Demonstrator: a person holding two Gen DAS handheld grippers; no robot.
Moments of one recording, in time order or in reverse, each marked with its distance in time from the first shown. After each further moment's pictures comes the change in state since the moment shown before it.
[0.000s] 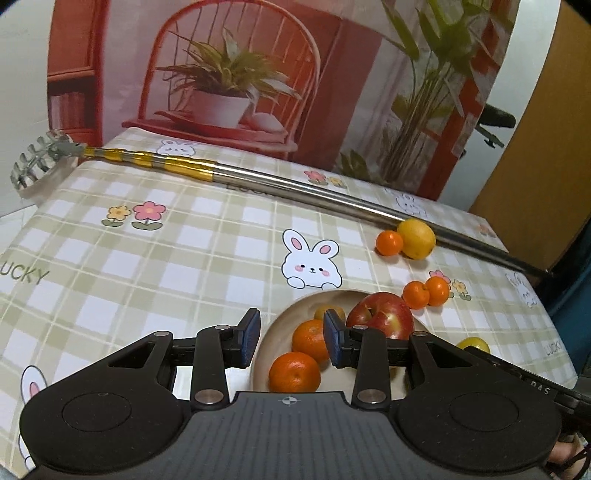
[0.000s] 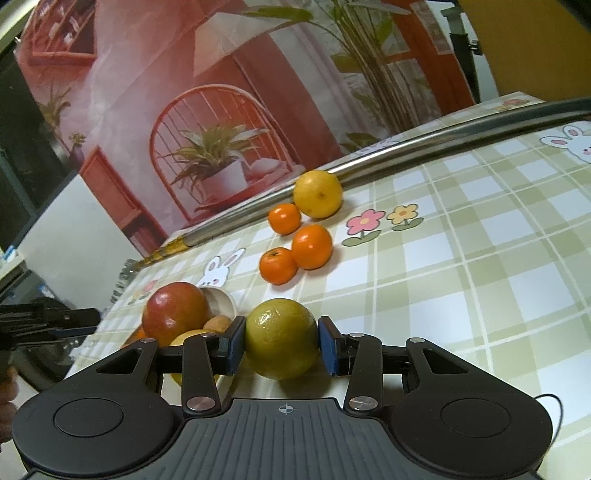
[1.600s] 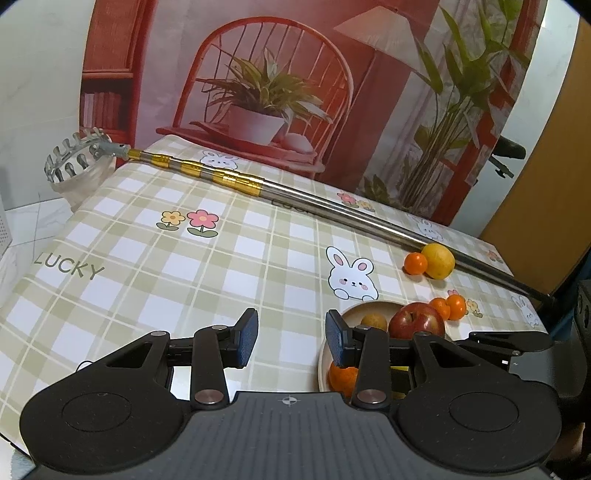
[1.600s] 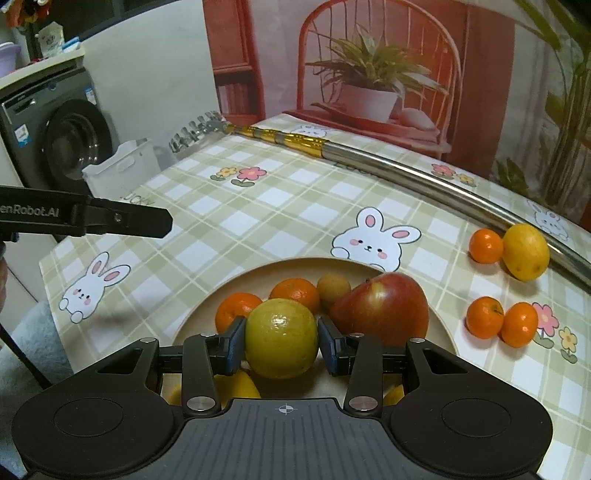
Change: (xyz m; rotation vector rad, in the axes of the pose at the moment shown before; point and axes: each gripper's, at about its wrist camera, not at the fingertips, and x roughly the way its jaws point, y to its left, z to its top) left arm -0.032 0.052 -0.007 -0.064 -0.058 0.009; right arm 0.082 0.193 0.000 -0.585 0.348 0.004
